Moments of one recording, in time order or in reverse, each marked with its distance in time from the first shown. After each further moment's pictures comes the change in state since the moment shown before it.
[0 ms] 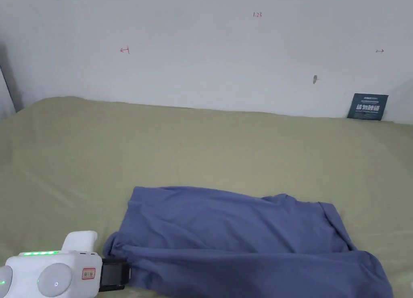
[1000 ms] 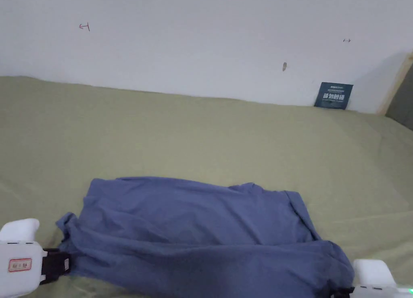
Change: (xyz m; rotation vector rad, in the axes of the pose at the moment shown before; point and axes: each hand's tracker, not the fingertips) left arm -0.006 0.004 0.024 -0.004 -0.118 0.065; right arm 0.011 0.017 -0.050 0.022 -0.057 0.002
